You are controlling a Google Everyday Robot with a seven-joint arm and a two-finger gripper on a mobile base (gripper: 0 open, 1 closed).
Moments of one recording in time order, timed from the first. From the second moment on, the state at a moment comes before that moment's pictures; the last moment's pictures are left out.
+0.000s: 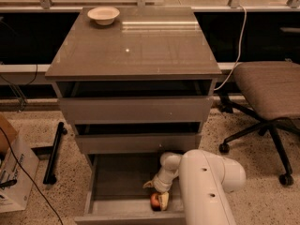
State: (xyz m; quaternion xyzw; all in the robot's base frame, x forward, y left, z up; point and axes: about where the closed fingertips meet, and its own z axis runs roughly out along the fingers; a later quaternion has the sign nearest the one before) arm 0.533 -0.036 0.124 -0.85 0.45 0.24 0.10
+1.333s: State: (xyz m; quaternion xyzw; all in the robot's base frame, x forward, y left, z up) arm 0.557 -0.036 0.193 -0.85 0.46 0.23 0.15
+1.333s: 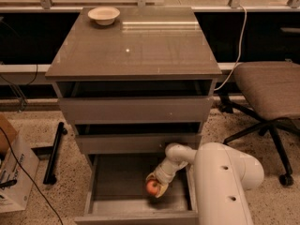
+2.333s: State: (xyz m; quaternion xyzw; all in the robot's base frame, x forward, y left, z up) arm 0.536 -0.101 0.438 -0.83 0.43 0.16 0.33
